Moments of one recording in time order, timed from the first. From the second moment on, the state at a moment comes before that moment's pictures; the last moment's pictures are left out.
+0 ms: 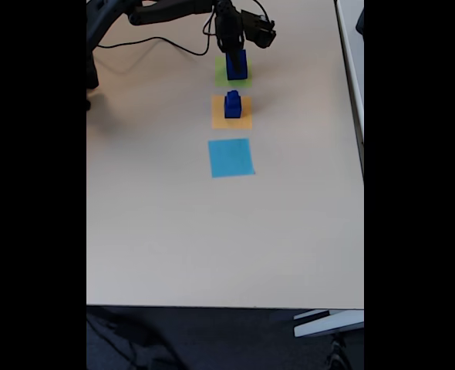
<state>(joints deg) -13.7 46.1 43.2 74.3 101.9</state>
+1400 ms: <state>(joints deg) -15.6 43.4 40.8 68.0 96.1</state>
